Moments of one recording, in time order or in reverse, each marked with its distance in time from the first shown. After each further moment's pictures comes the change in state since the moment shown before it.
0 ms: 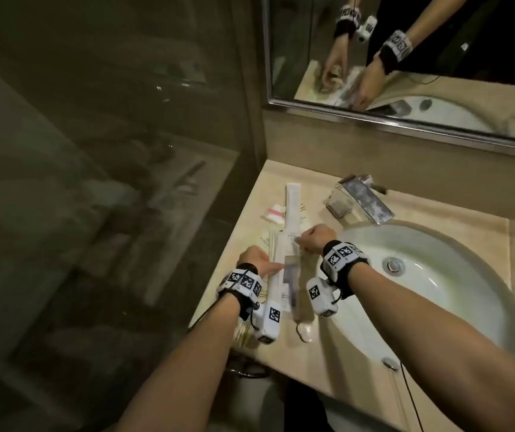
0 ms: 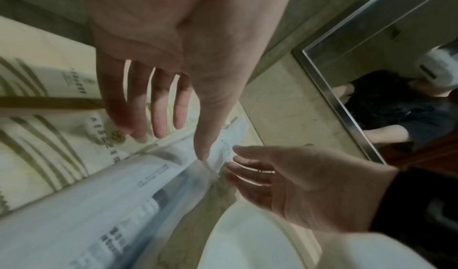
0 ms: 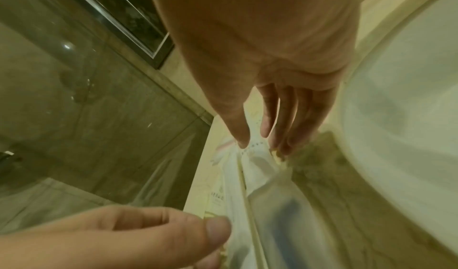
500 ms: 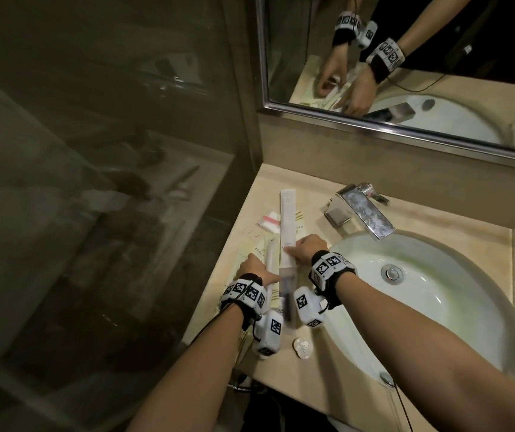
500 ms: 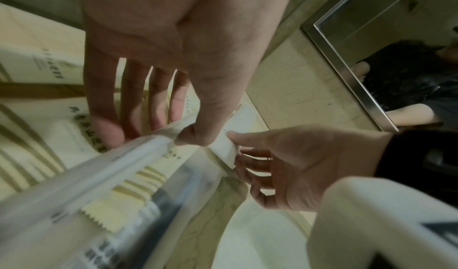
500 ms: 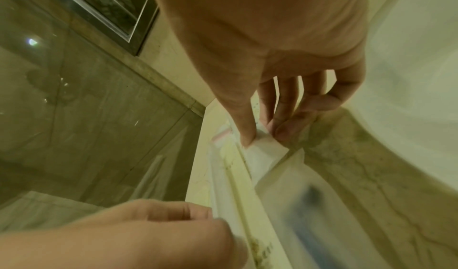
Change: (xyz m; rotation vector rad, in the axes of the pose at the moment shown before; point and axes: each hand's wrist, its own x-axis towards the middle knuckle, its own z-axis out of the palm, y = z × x) left_hand 0.030 0.011 0.012 0.111 -0.008 -0.079; right_hand 0.021 -0.006 0.011 0.004 -0.036 0.086
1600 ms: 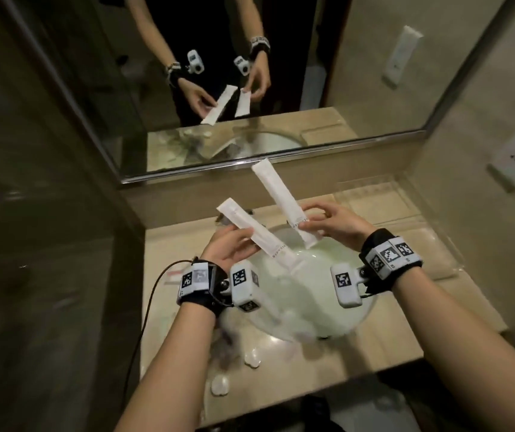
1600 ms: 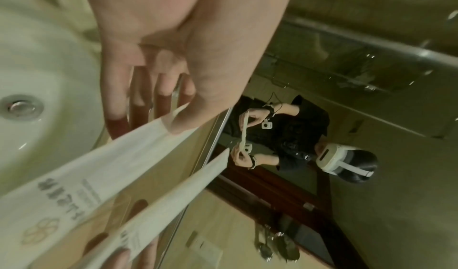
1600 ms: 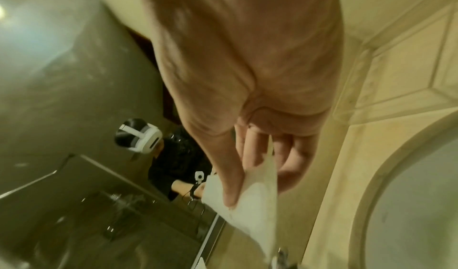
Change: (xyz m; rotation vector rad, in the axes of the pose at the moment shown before) left_hand -0.117 0.145 0.006 -0.732 -0.693 0.371; right_hand -0.228 0.110 -0.205 0.764 0.238 -0.298
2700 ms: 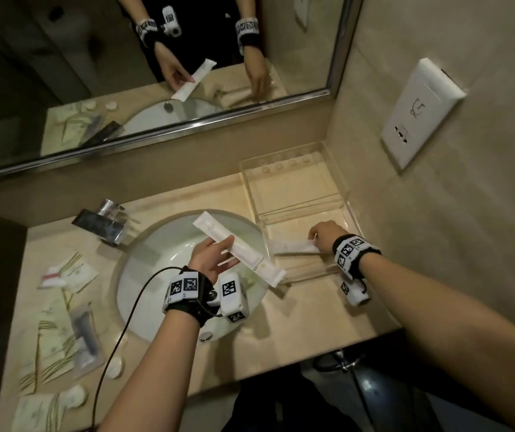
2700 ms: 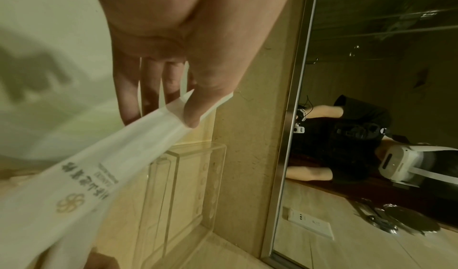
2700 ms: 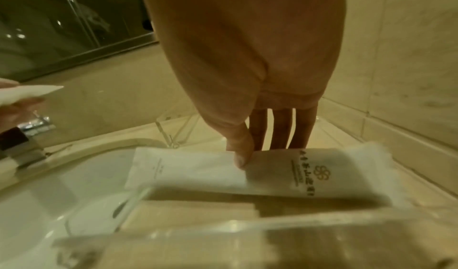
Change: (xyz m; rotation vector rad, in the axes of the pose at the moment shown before) left_hand 0.099 -0.174 0.242 0.133 0.243 -0.113; right_hand 0.031 0.191 -0.318 -1.048 -0.017 0.272
